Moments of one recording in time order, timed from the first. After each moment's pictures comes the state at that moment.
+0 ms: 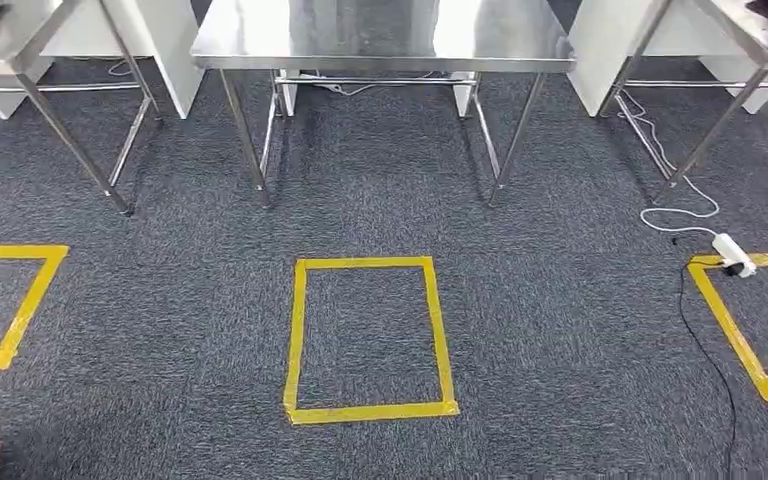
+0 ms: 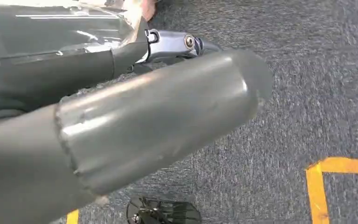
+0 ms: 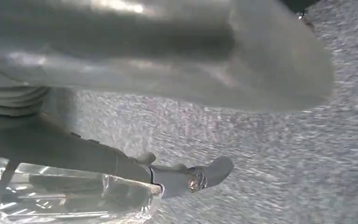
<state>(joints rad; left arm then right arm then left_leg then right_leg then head) -0.07 -0.16 0.76 -0.19 -0.63 0.34 -0.49 -0.10 0.13 -1.17 -0.20 1.44 -0.19 -0.10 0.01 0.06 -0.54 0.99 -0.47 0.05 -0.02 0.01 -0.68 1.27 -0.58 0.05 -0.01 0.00</state>
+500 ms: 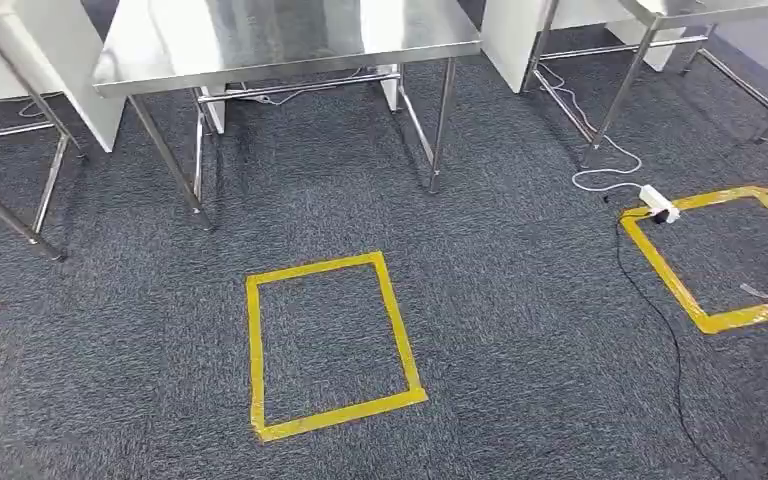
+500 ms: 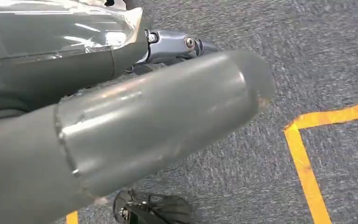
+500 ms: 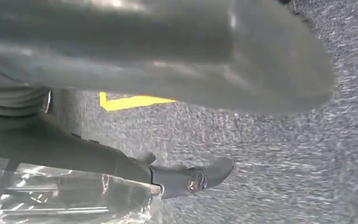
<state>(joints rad) -0.07 -0.16 0.76 -0.19 -0.64 0.34 -0.49 -0.10 0.13 -1.17 -0.20 1.43 -0.19 -0.09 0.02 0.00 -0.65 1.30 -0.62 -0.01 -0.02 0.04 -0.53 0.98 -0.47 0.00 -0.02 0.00</state>
